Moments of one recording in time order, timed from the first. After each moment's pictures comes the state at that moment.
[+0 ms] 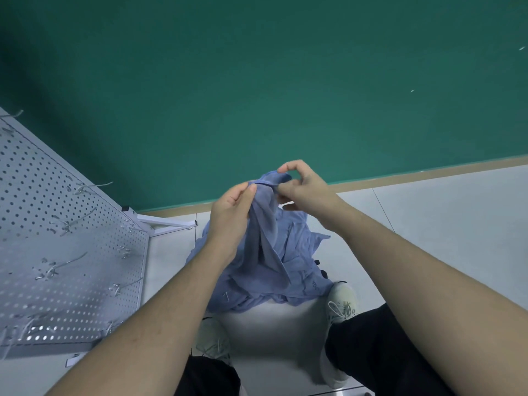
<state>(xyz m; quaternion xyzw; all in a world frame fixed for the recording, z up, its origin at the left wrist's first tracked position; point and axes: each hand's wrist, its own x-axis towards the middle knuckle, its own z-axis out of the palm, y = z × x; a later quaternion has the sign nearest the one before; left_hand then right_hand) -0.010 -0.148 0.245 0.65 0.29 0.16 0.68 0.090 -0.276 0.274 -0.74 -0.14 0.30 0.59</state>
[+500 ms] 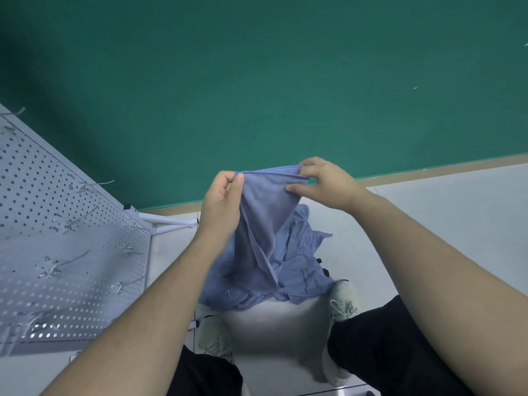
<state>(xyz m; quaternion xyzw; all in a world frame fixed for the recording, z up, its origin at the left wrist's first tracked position) -0.014 -0.128 0.253 0.73 0.24 0.21 0.60 0.137 -0.299 0.255 -0.89 -0.35 0.13 0.26</state>
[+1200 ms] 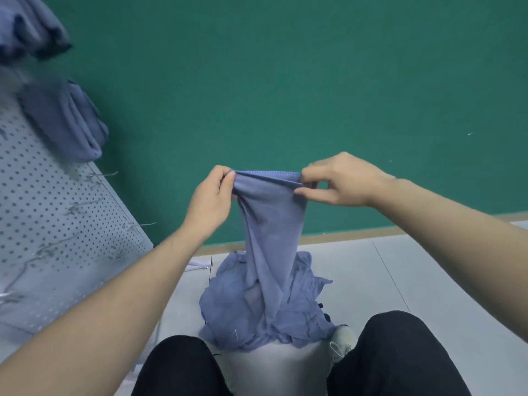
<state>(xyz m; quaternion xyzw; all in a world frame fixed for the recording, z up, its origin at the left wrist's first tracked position) -0.035 -0.093 0.399 0.85 0.17 0.27 0.41 0.106 -0.329 0.448 -0.74 -0.63 -0.14 0.18</state>
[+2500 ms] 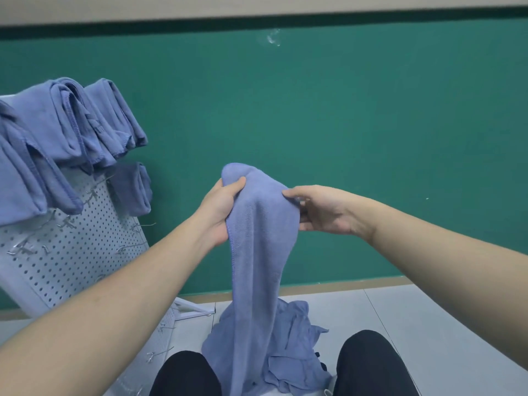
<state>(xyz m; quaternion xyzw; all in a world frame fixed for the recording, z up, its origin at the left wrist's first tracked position) -0.109 -0.173 0.579 0.55 0.17 0.18 0.80 -0.003 -0.346 0.584 -0.67 -0.23 0.38 0.60</state>
